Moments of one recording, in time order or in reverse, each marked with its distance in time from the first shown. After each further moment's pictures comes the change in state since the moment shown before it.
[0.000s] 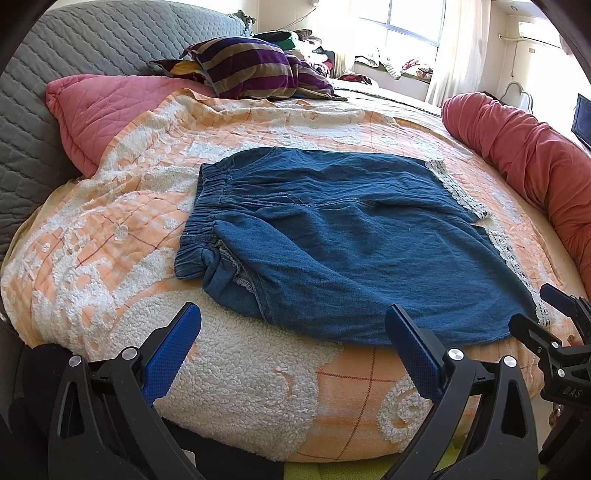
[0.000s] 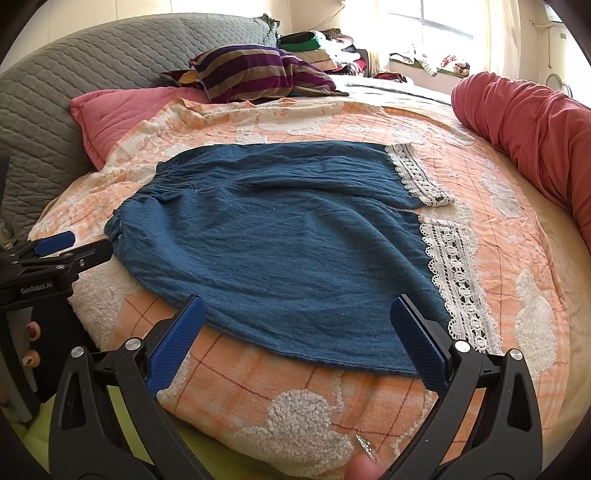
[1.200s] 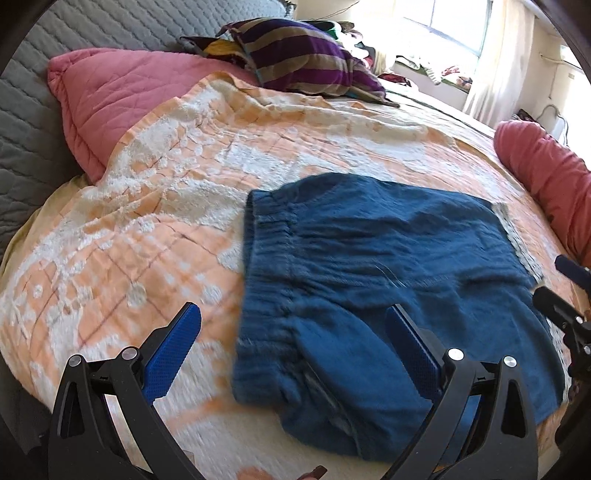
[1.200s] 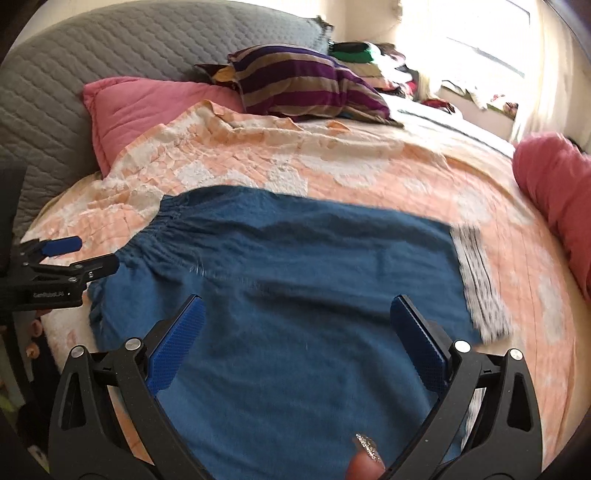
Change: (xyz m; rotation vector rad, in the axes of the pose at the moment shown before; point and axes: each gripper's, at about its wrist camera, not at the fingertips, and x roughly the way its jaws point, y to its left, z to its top) left arm 0.084 0.076 0.086 -0.107 0.053 0.071; right arm 0.098 0.040 0.132 -0.203 -0.027 0.079
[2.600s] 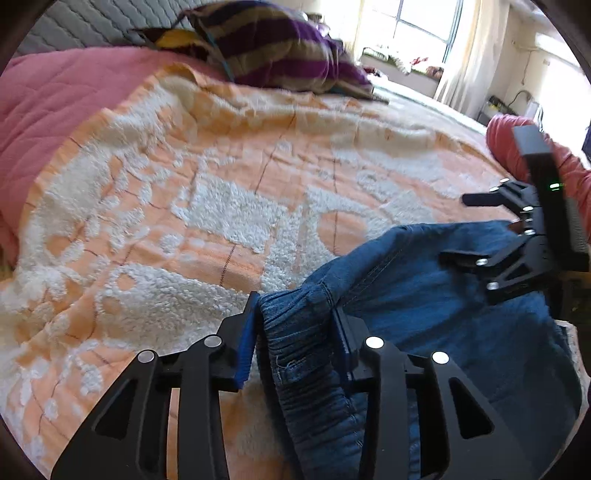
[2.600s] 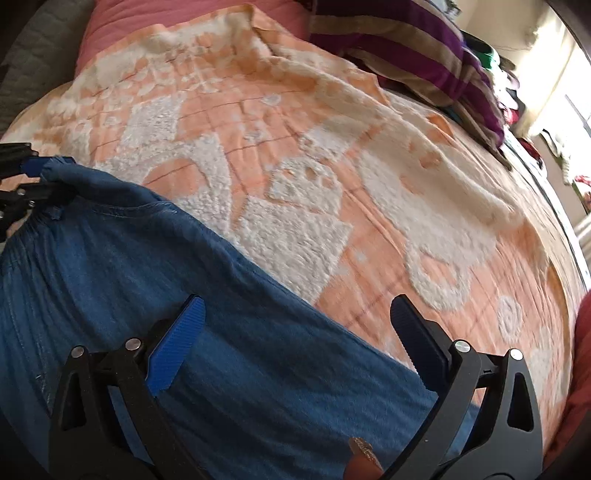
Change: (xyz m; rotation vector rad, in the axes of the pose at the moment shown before) left arm 0.111 0.031 0.092 0.102 -0.022 -0.143; right arm 0.225 0.007 0.105 -0.419 0.232 0.131
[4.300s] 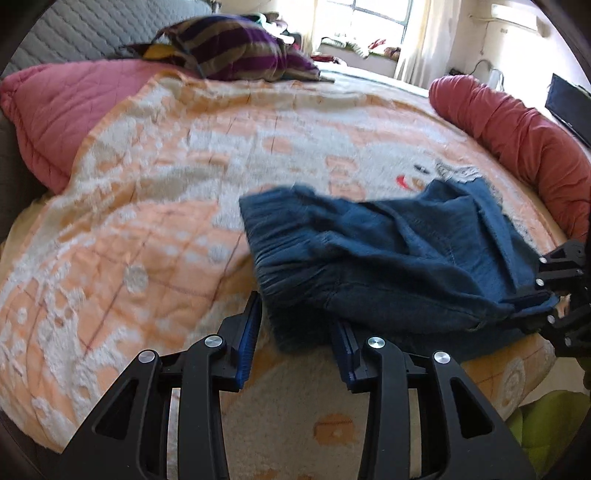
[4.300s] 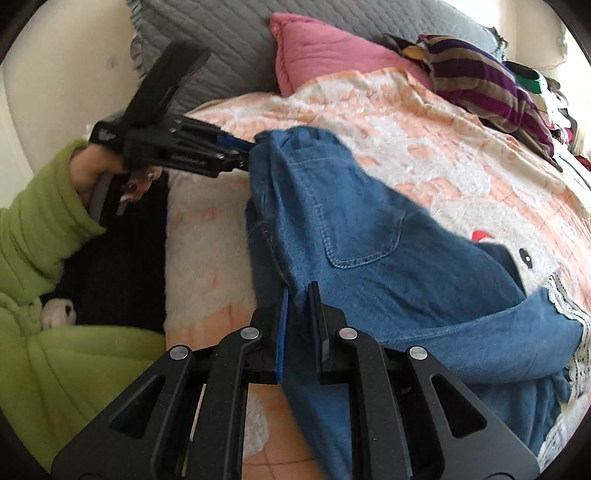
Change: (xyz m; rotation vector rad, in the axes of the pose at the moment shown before) left arm -0.123 -0.020 -0.133 0.119 0.059 -0.063; right arm -0.196 0.182 -0.179 -0.051 -0.211 0.365
